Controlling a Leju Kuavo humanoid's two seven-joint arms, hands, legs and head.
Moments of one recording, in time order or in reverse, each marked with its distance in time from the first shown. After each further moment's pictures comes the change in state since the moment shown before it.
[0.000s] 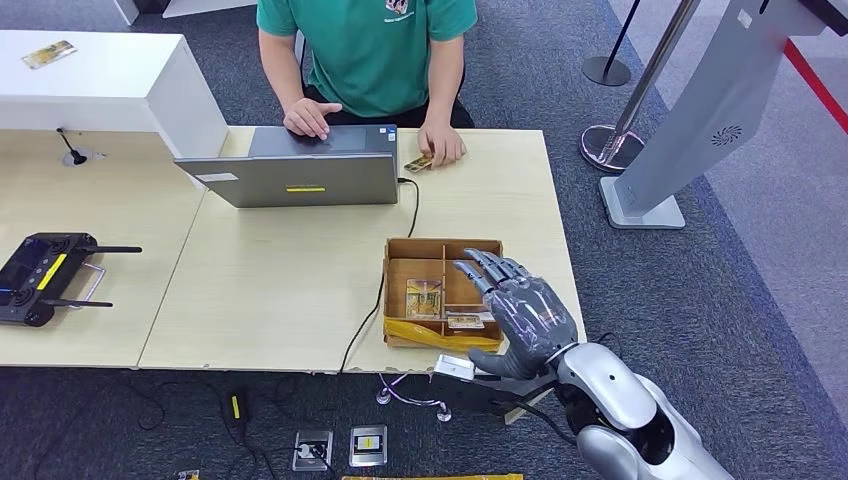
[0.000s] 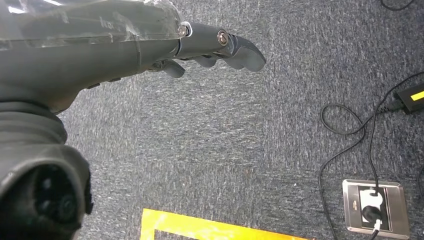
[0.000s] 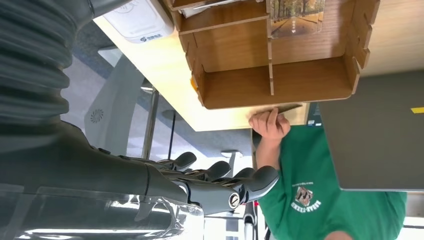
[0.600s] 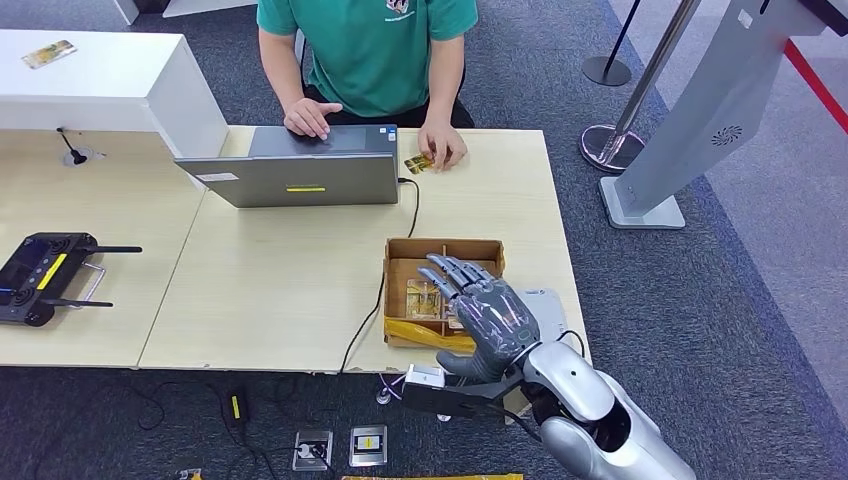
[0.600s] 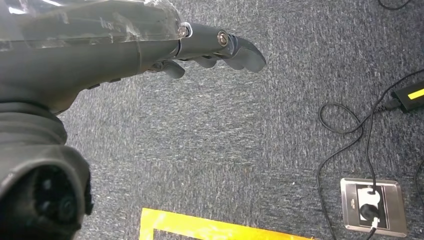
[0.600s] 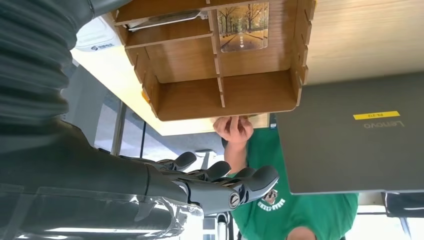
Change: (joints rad) left arm -0.003 -0.004 0.000 -0.002 -0.002 -0.001 0.000; right arm -0.035 0.110 0.049 0.161 0.037 -0.093 -0.125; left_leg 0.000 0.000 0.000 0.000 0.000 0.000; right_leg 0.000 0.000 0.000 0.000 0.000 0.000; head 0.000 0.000
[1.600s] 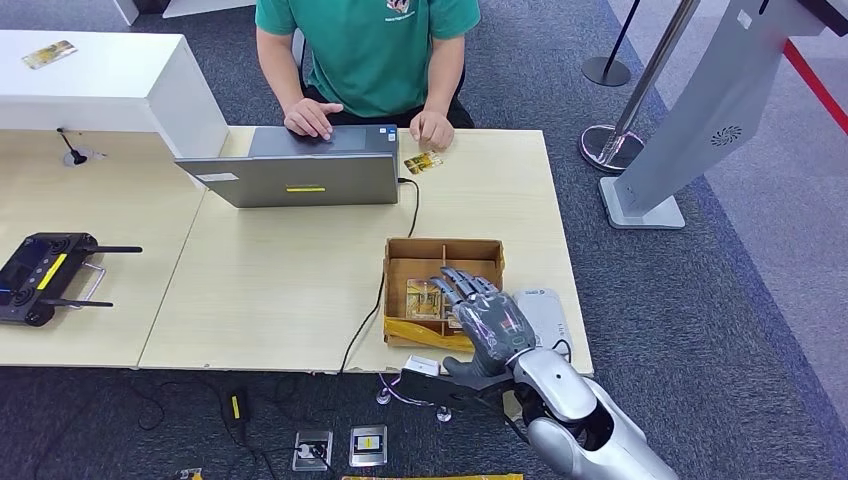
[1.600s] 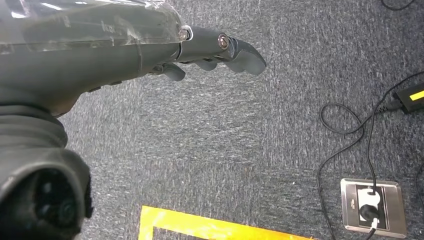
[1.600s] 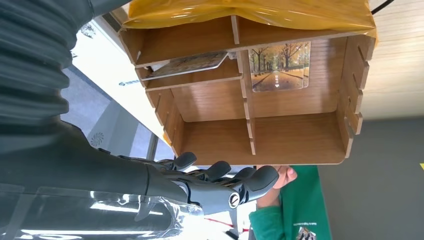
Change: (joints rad) left arm 0.000 -0.003 -0.003 0.000 0.022 0.002 0.000; right arm 0.021 0.041 -0.002 0.119 0.025 0.004 0.091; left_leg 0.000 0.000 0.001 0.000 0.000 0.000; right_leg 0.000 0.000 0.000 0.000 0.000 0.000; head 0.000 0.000
